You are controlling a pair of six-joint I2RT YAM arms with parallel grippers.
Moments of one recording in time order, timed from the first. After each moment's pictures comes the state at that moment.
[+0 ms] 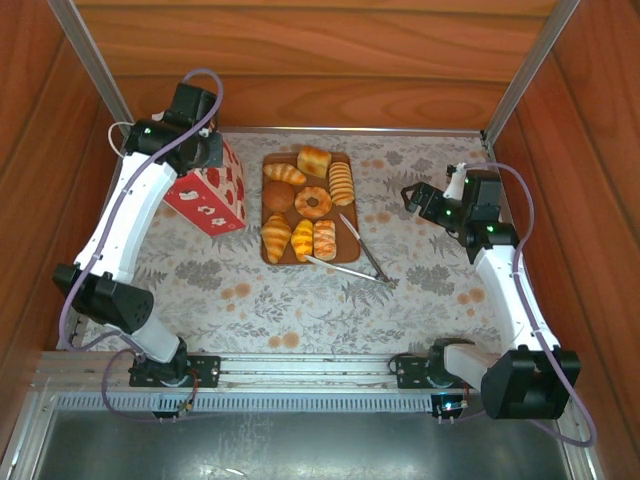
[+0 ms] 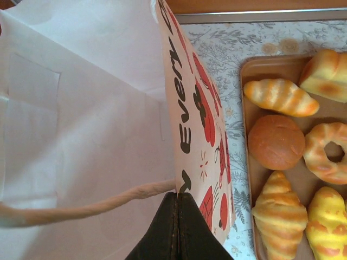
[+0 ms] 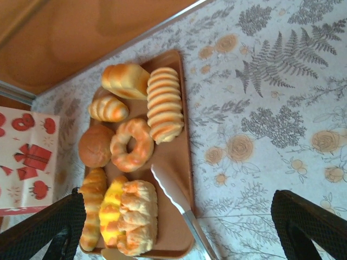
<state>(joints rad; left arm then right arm) -0.35 1.60 1.87 -1.18 -0.30 -0.26 0.04 1.12 0.95 -0.50 -0.39 0.39</state>
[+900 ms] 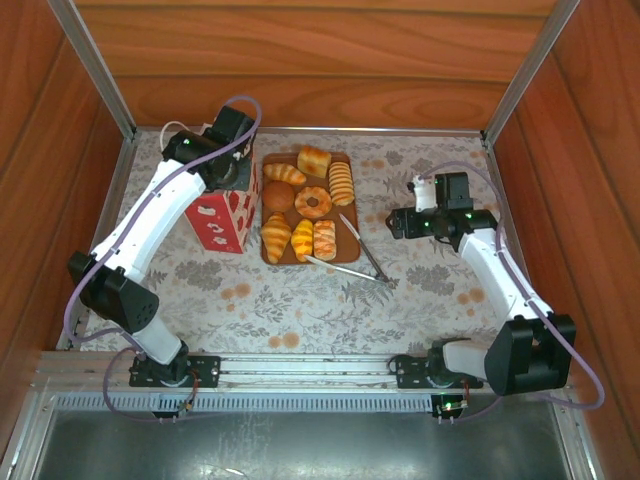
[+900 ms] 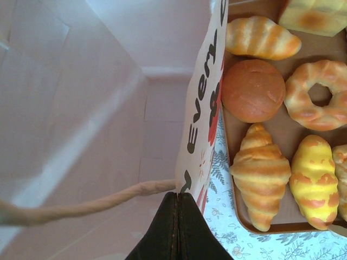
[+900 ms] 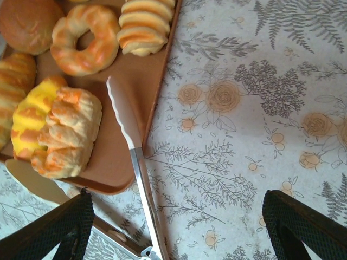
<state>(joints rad) -0.50 1.64 1.78 -1.21 -0.33 -0.34 0.18 1.26 0.98 -0.66 -0.28 -0.06</state>
